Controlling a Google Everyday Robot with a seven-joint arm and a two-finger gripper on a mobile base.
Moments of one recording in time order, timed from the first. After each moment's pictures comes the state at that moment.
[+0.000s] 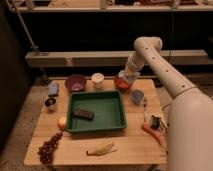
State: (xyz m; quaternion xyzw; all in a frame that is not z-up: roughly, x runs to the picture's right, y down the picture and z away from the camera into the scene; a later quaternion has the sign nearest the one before) arm 0.136 -0.108 0.883 -0.17 -0.15 -0.04 0.97
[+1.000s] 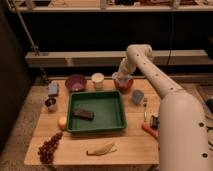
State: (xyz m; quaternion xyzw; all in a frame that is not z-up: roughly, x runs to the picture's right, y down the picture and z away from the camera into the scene) arm 0.117 -0.095 0.936 -0.16 -0.14 0.00 0.98
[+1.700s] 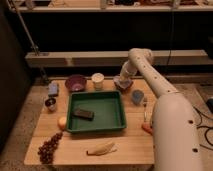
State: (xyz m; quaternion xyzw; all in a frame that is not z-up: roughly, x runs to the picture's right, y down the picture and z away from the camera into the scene) arm 0.127 -0.073 0.960 -0.19 -0.14 0.02 0.97
